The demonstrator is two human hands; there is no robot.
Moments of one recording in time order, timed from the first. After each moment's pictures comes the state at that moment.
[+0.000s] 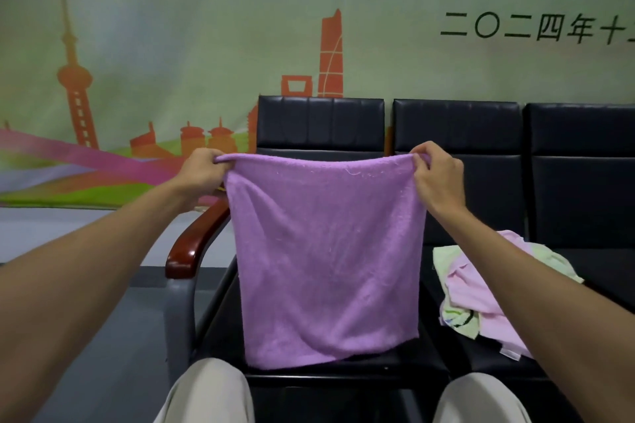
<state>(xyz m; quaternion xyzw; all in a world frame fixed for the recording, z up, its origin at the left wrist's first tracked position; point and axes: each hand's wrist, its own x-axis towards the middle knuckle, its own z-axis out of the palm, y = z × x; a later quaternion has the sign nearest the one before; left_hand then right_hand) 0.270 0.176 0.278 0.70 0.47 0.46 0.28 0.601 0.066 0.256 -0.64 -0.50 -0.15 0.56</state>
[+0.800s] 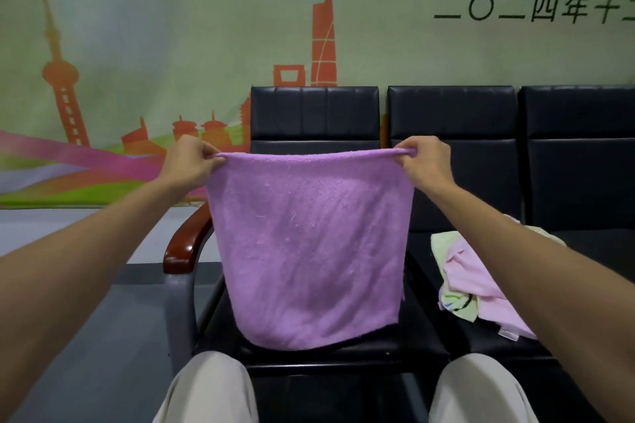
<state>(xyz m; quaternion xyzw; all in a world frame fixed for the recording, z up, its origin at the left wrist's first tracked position) 0.265 0.173 0.280 0.73 0.51 0.45 0.06 0.599 0.078 0.263 -0.69 -0.50 -0.12 0.51</state>
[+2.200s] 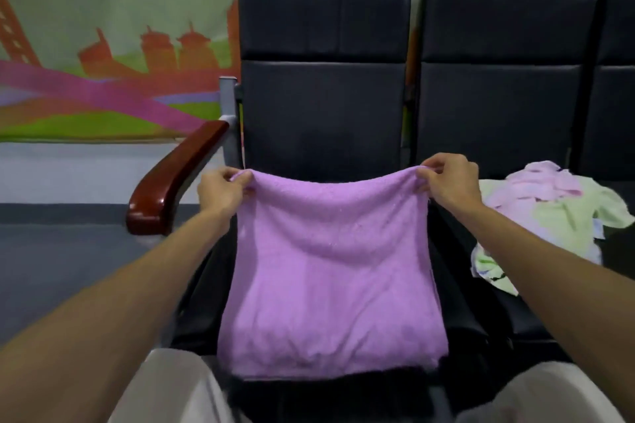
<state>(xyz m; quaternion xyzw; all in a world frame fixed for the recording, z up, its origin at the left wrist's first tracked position) 0.320 0.292 0.088 0.57 0.52 0.51 0.37 0.658 0.163 0.116 -0.79 -0.44 0.00 0.43</state>
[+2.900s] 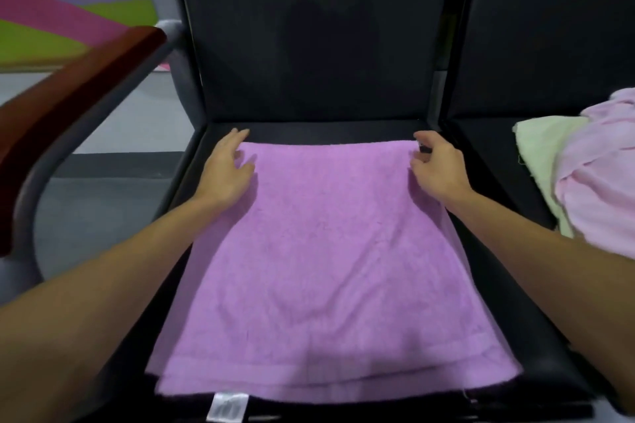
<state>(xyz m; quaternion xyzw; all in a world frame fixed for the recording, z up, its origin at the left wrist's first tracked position) 0.386 0.417 -0.034 0.74 0.50 0.35 0.29 0.697 0.297 -0.028 -0.79 -0.45 0.11 0.40</state>
